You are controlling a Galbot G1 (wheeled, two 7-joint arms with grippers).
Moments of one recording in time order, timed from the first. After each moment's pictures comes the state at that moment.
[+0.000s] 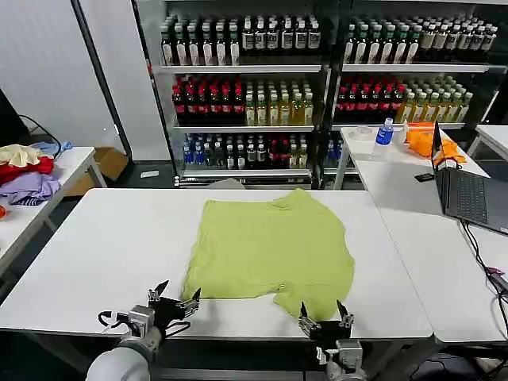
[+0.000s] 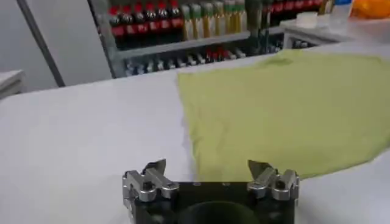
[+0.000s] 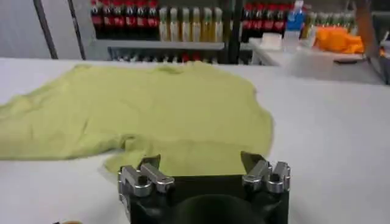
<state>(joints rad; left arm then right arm) 1.32 -1.02 -0.29 -2.00 -0.47 0.55 -0.26 -1.51 1.34 0.18 2.09 0.23 -0.51 0.43</state>
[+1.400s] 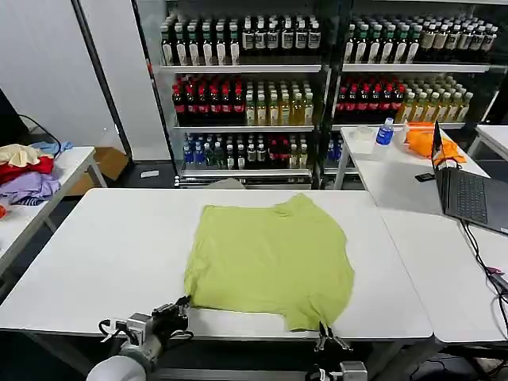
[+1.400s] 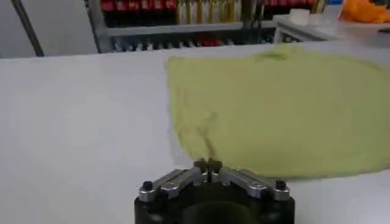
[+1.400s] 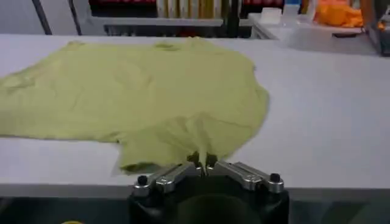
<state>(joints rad) 1.45 -0.99 -0.35 -2.14 -0.57 0.52 -0.25 -1.71 1.28 0.29 2.30 0.20 -0.46 0.39</state>
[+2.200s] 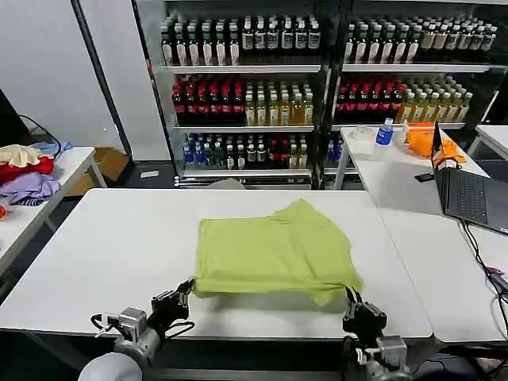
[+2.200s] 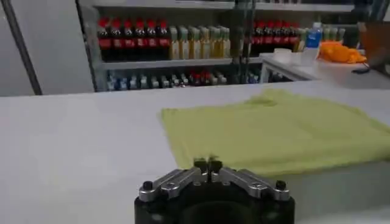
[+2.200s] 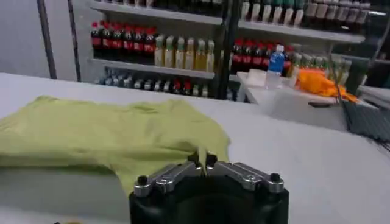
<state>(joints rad) 1.35 -0.99 -0.31 -2.08 -0.57 0.47 -0.22 -1.46 1.14 0.37 2.19 0.25 -0.46 0.29</state>
